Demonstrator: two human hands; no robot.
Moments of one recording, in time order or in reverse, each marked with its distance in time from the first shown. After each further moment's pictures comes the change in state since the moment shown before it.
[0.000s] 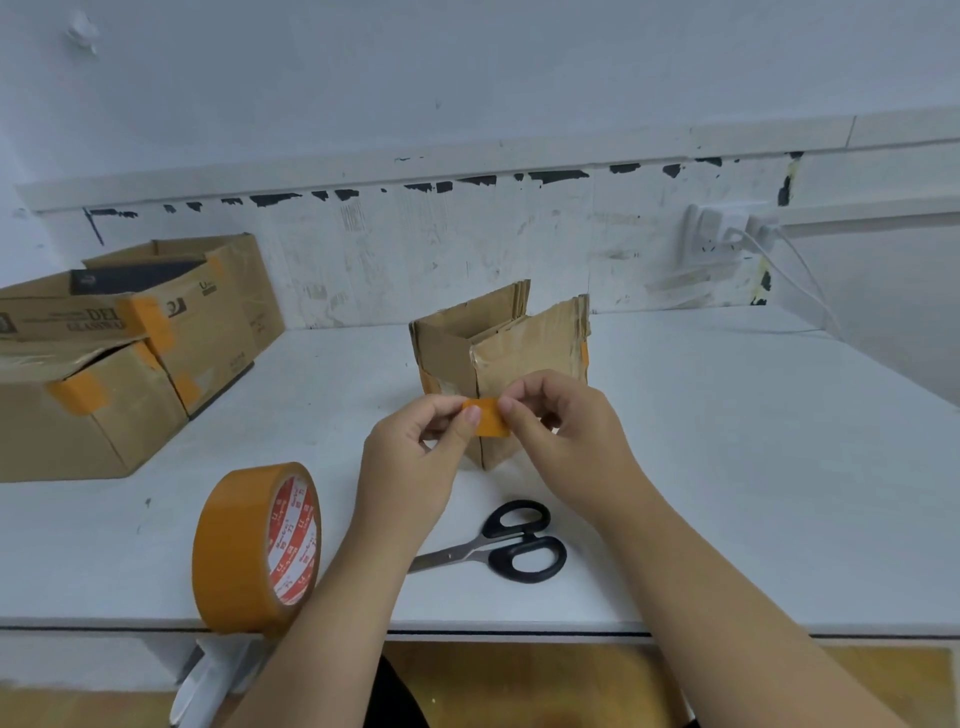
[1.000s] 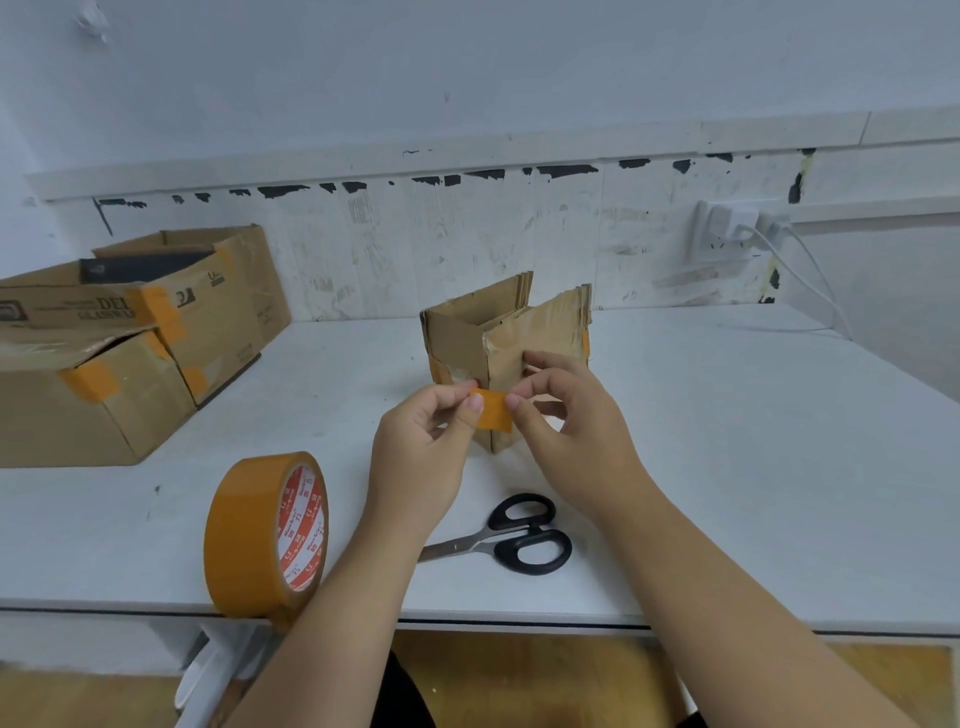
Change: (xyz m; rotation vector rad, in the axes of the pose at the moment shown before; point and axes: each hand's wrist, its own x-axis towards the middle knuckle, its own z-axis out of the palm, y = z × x) left_hand 0.003 -0.004 0.007 -0.132 0.040 -0.127; right_hand 0.002 0.013 0.005 -0.104 0.059 -0.004
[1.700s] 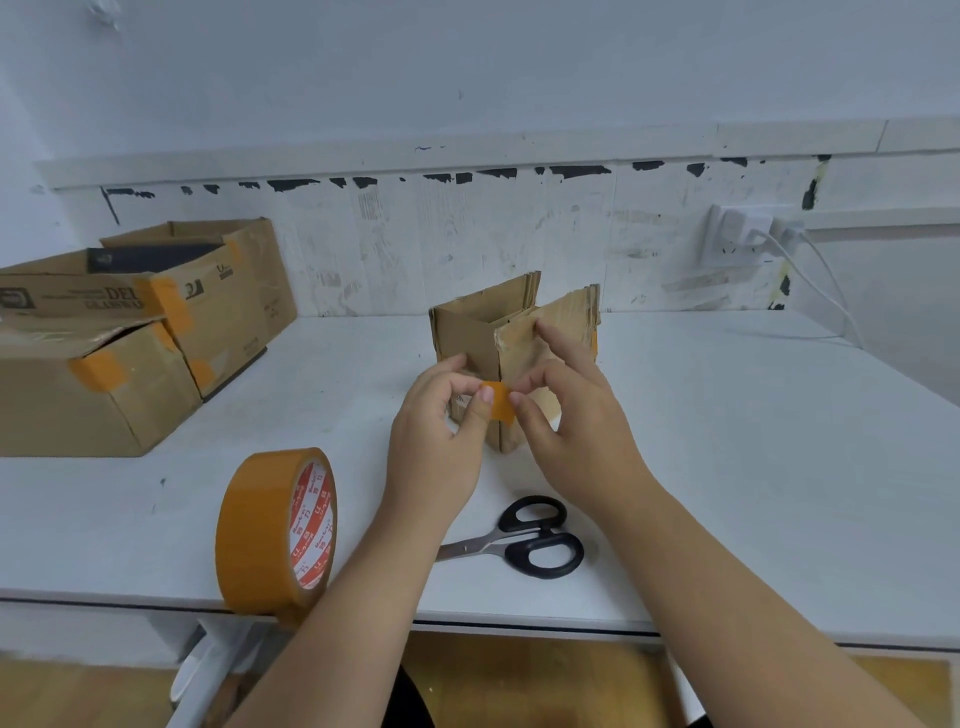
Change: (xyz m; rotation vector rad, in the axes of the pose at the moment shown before) left_hand 0.008 -0.006 0.002 0.252 0.030 0.178; right_hand 0.009 0.004 0.005 -0.243 0.016 -0.217
